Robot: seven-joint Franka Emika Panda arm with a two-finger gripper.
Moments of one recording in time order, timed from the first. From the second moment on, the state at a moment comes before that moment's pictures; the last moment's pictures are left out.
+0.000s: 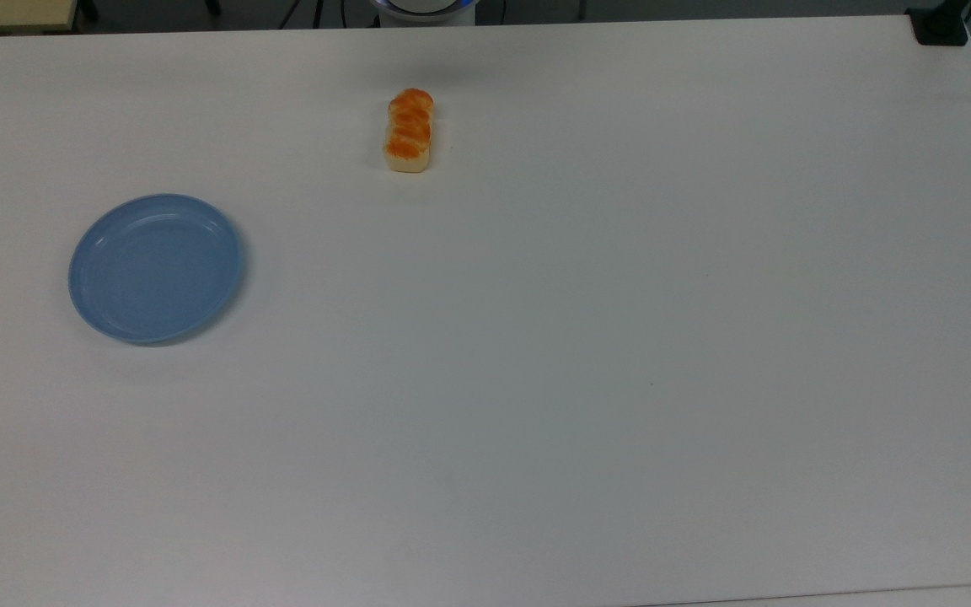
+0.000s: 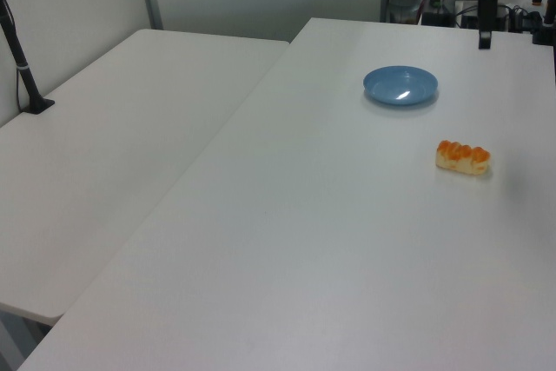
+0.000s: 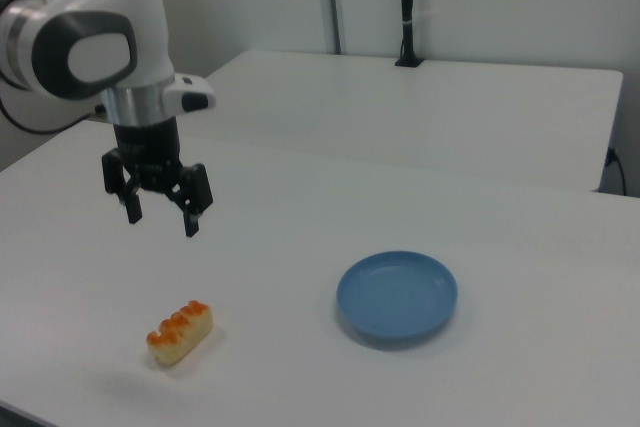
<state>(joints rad) 0.01 -0.35 -0.10 -2.13 0.00 1.69 -0.24</state>
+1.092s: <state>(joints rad) 0.10 -0.17 -0.10 -2.40 0.00 2.14 -0.05</state>
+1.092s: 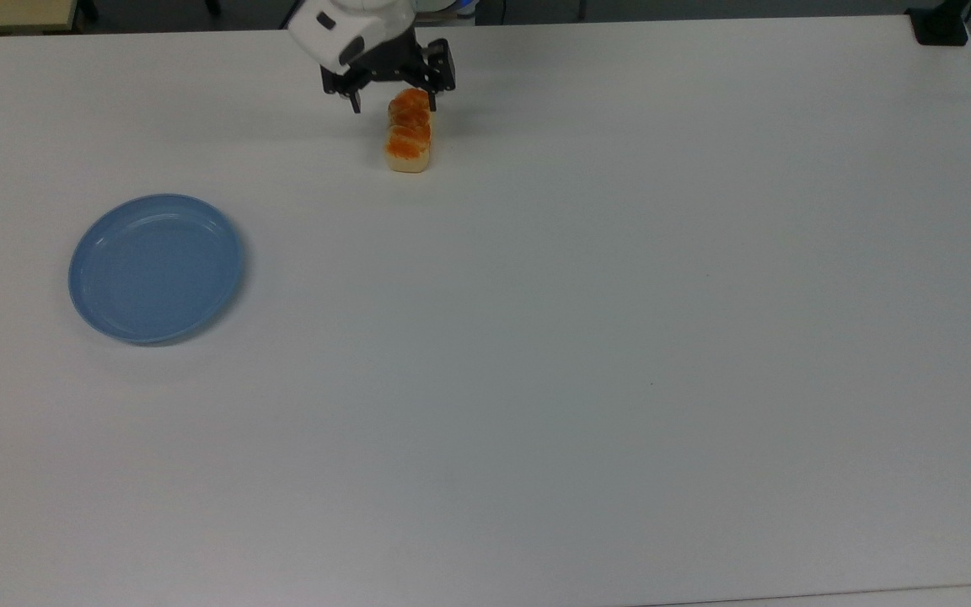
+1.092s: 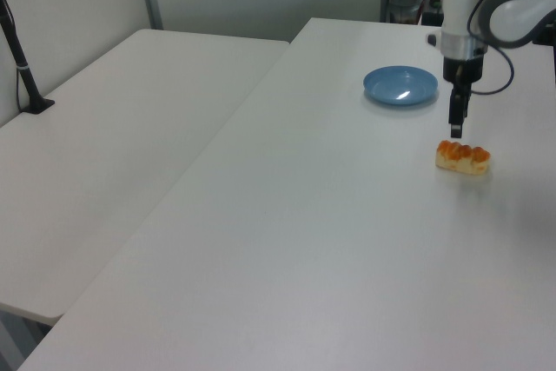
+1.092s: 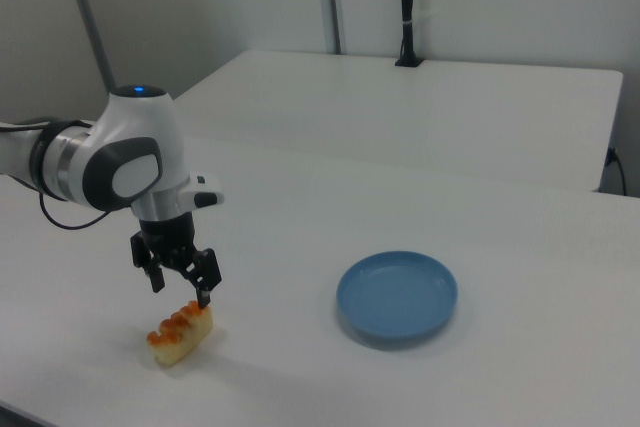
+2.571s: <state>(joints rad) 0.12 -0.02 -0.09 -2.38 -0.04 2.17 -0.01</state>
